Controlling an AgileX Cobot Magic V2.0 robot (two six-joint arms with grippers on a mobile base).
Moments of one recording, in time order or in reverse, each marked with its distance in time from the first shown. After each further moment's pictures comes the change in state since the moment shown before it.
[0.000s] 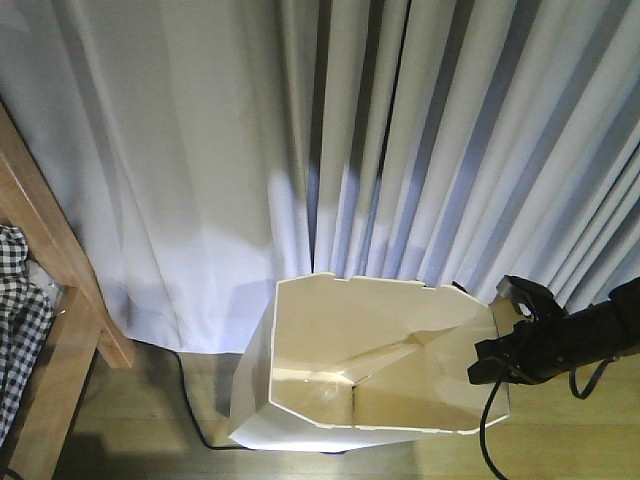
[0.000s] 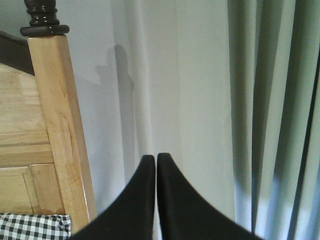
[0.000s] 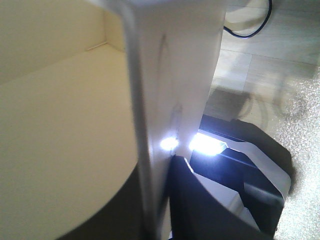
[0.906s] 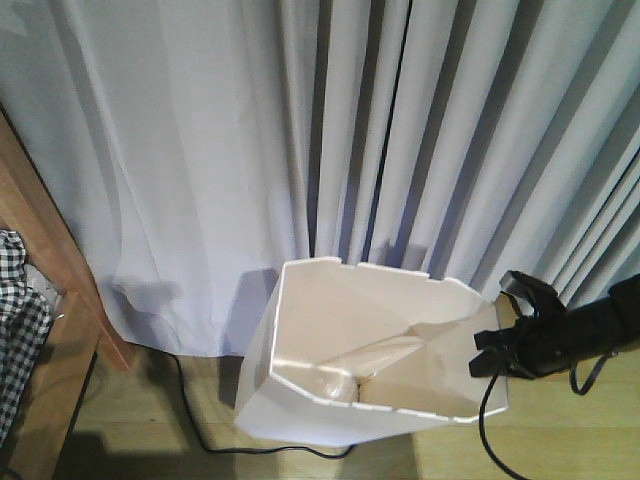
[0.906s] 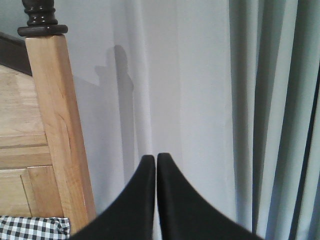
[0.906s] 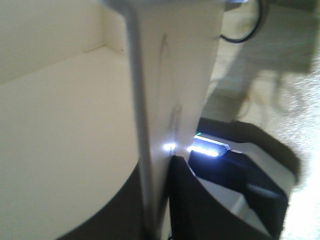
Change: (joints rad) left arm 0.000 0.000 0.000 0.000 0.000 0.000; right arm 0.001 0.000 -0.025 0.008 -0.025 0.082
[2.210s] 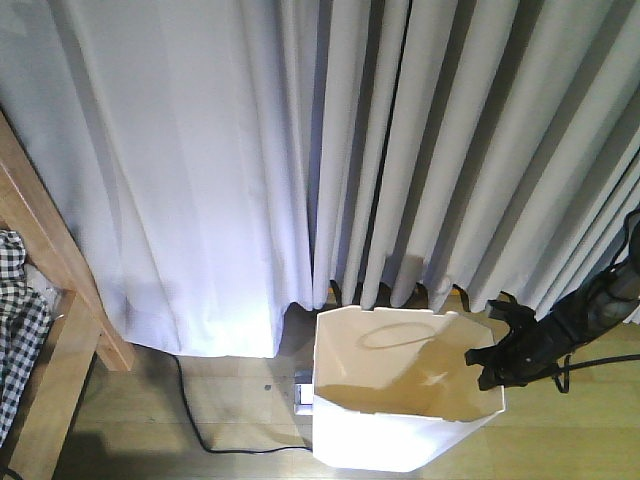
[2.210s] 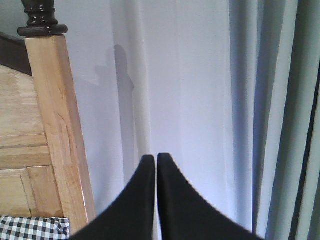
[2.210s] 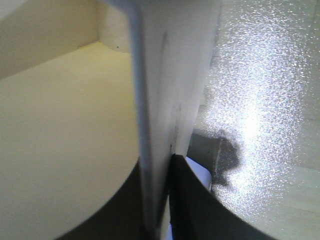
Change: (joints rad) left arm 0.000 0.000 0.000 0.000 0.000 0.000; right arm 0.000 0.595 -0.601 -0.396 -0.199 0.405
